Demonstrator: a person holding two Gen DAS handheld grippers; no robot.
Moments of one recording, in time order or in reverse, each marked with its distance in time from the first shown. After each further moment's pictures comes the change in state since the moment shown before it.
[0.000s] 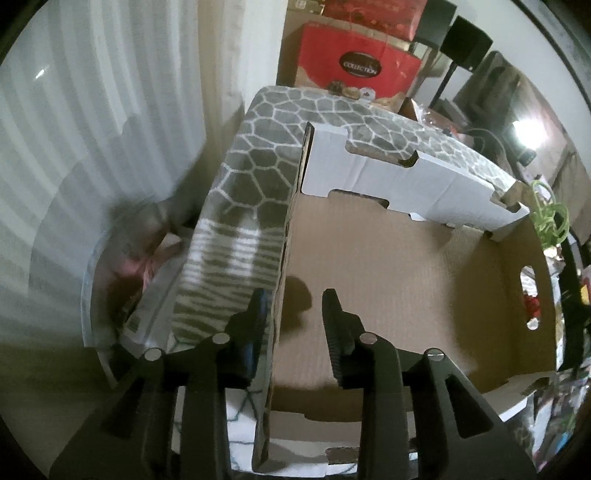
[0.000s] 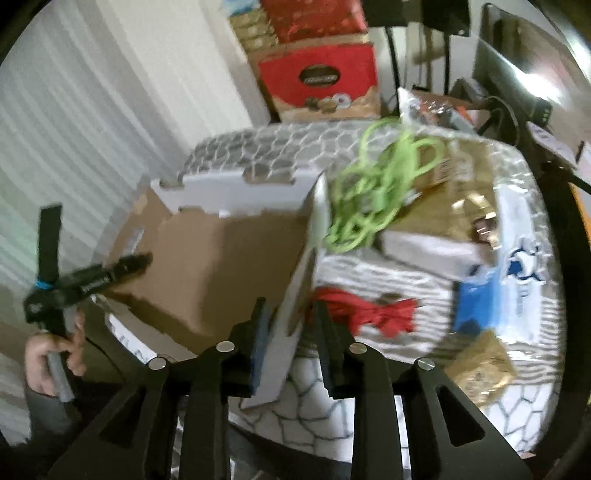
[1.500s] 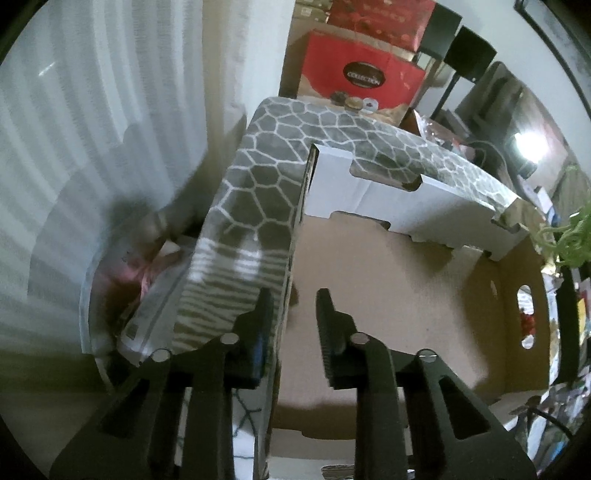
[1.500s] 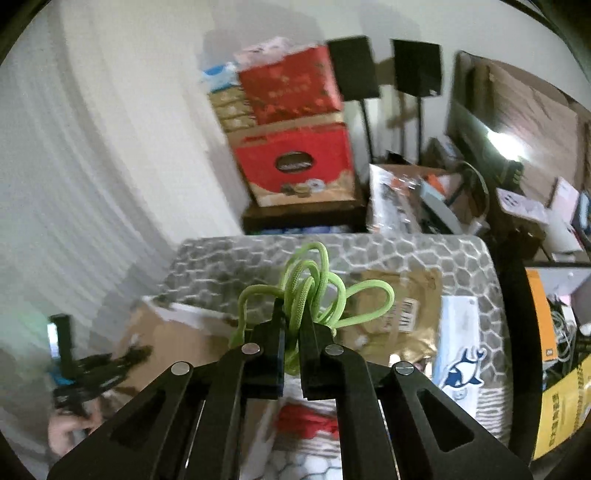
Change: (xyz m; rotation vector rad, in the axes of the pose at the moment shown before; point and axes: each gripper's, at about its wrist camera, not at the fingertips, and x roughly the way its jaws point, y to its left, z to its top) left arm 0.001 0.004 0.011 -0.025 -0.022 -0.010; right arm -0.058 0.001 0.092 0.000 -0.205 -0.027
